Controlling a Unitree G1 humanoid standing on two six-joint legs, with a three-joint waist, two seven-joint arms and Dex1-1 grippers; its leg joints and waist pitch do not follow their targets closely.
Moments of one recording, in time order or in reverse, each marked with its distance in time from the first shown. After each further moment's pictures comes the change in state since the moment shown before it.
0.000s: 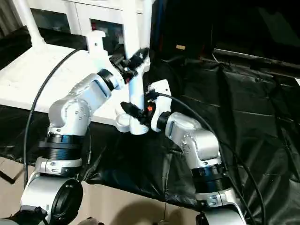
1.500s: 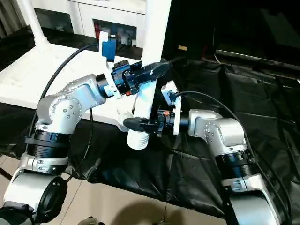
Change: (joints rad) left arm 0.000 0.154 -0.138 -0.016 -0.138 0.099 -0.539; right arm -0.078 -0.251 0.048 0.125 0.164 0.145 0.533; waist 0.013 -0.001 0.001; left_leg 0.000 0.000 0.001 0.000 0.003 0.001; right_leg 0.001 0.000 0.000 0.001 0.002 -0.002
